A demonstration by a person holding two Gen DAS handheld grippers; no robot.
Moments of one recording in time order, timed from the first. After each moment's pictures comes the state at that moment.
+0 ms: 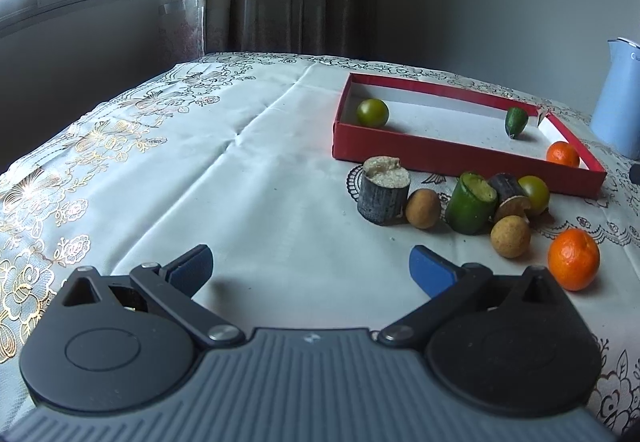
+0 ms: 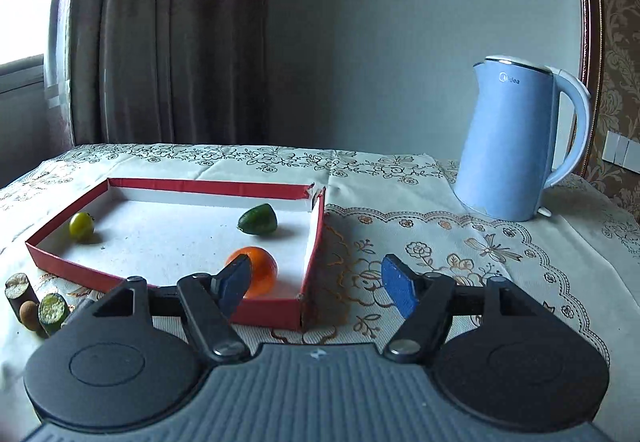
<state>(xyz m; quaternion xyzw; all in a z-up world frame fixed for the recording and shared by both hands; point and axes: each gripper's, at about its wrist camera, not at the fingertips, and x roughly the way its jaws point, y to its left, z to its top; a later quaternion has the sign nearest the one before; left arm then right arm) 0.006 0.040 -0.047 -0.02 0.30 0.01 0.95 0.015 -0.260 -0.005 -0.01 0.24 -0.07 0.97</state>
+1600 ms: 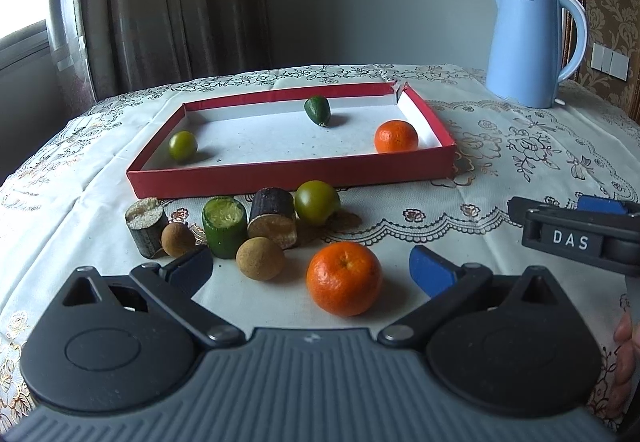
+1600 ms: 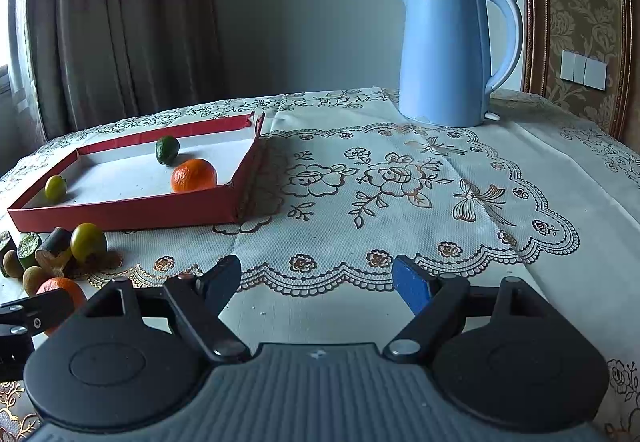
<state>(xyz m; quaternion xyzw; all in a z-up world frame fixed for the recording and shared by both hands) -0.005 -0.116 -0.026 0.07 0.29 -0.09 0.95 -0.022 -0.290 -0.037 0.05 0.27 -0.11 0.96</state>
